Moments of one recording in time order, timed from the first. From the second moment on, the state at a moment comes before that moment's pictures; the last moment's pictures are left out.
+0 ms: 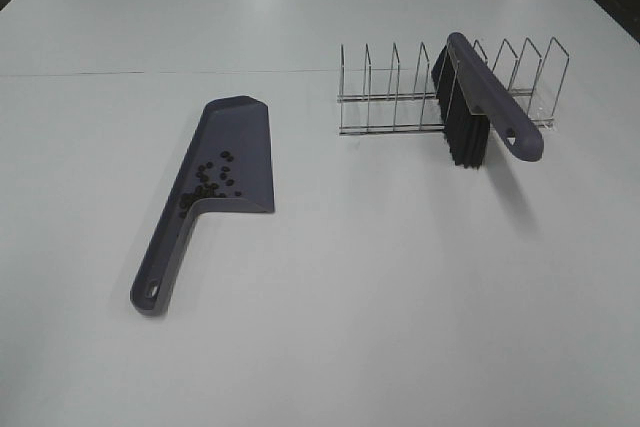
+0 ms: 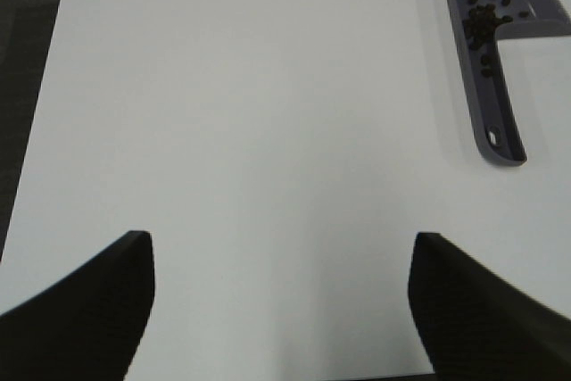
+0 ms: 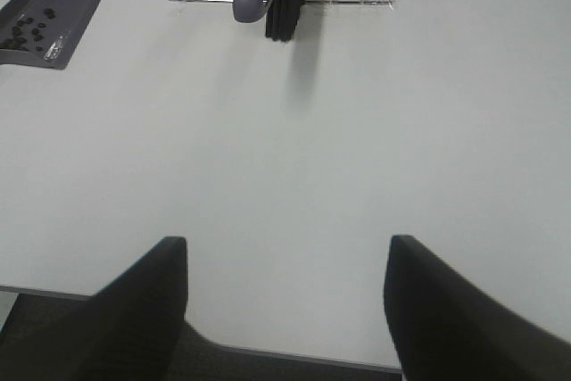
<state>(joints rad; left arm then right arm) -0.11 0.27 -0.55 0.07 1.07 0.00 0.14 0.00 -0.54 -0.05 1.23 0.07</state>
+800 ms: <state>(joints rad) -0.11 0.00 -0.52 0.02 1.08 0.00 0.14 0.00 -0.46 -0.02 1.12 0.00</state>
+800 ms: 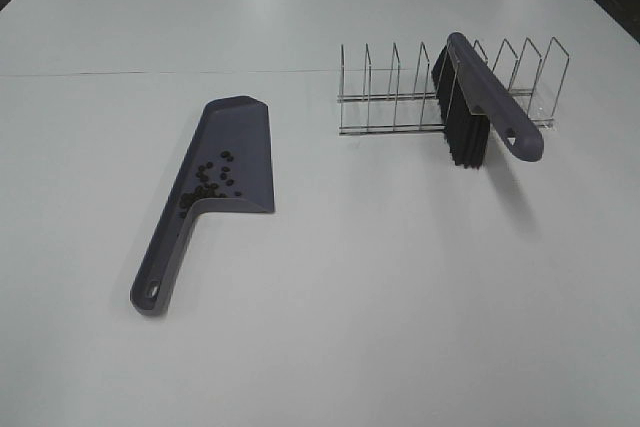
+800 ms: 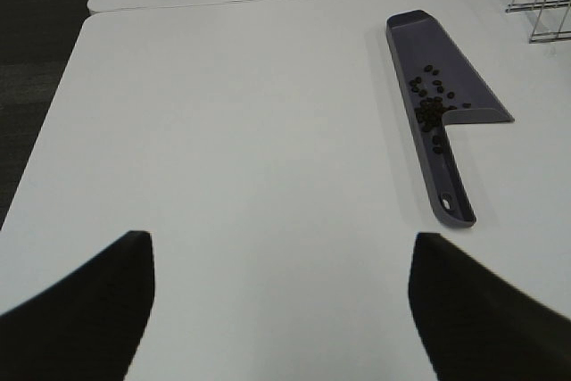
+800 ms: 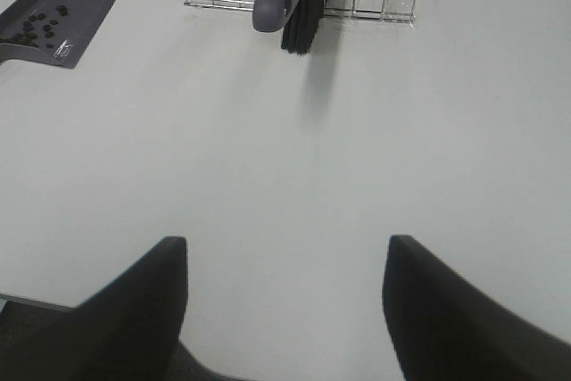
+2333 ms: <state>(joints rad) 0.03 0.00 -0.52 -0.03 1.08 0.00 0.14 0.00 -0.46 -0.01 1.12 0.00</state>
